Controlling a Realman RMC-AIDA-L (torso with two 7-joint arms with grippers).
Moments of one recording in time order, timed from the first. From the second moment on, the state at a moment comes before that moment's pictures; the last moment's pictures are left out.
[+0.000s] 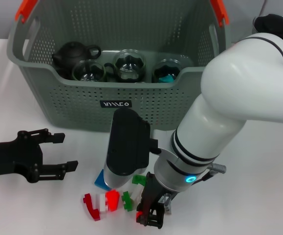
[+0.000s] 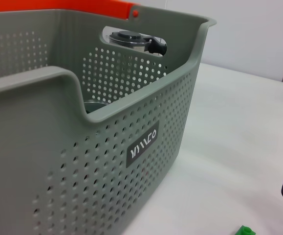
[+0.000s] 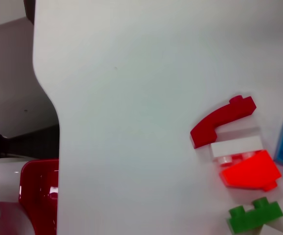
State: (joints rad) left arm -0.40 -2.13 0.40 0.90 2.33 1.72 -1.23; right arm 0.96 2.12 -2.15 -0.99 -2.16 -1.24 2.49
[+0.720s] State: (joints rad) left arm -0.39 -2.12 0.33 0.91 2.33 1.74 -1.23; right arm 0.88 2.10 -1.83 -1.31 -2.29 -1.48 2.49
